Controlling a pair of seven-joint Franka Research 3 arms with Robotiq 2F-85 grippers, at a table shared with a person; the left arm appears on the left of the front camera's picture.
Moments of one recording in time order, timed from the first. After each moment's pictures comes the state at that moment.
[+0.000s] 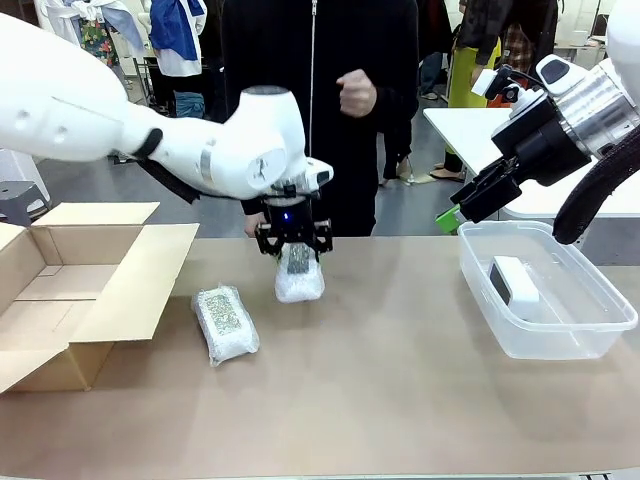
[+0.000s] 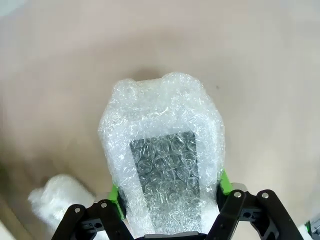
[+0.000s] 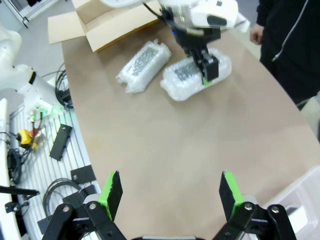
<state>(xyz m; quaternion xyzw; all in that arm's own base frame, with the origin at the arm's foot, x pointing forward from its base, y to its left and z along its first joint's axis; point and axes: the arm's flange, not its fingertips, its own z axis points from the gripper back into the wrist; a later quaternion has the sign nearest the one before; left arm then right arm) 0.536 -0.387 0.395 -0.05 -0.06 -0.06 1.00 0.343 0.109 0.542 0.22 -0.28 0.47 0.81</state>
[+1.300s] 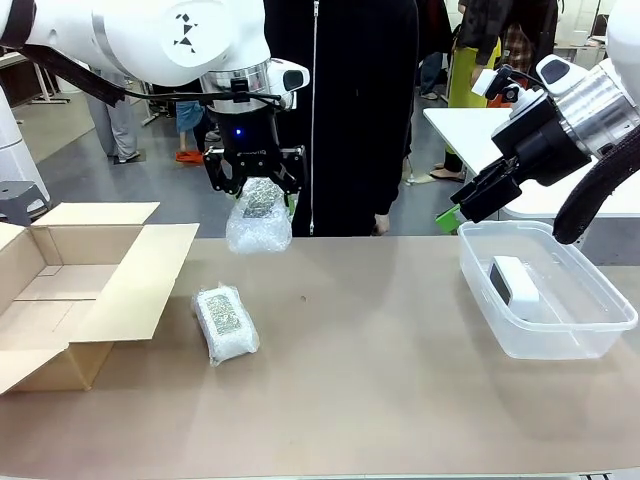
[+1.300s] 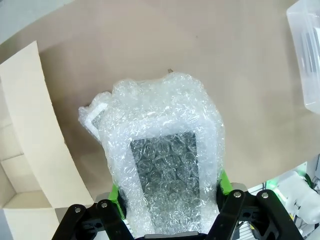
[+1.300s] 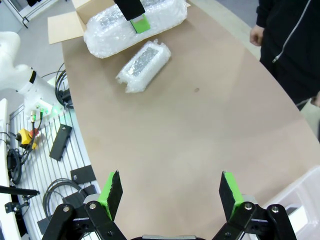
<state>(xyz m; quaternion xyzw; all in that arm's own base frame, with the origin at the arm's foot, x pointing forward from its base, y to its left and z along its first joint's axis) 0.430 -0.350 0.560 -0.04 -0.08 -0.08 0.99 0.343 0.109 0.542 0.22 -0.28 0.47 0.81</state>
